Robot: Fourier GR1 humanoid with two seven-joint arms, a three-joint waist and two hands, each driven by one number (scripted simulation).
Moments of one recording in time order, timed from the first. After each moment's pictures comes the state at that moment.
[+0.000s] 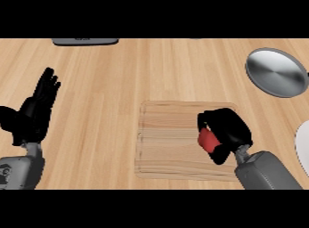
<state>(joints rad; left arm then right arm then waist) -0.19 0.24 0.05 -1.49 0.06 0.12 0.08 -0.29 -0.29 0.43 -1.49 0.90 0.28 0.27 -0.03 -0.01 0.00</state>
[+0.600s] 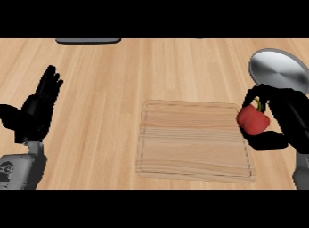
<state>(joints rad) -0.21 0.23 0.05 -1.48 0.05 0.11 0.07 -0.21 -0.39 0.11 -1.84 0.75 0.16 0.21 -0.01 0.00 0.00</state>
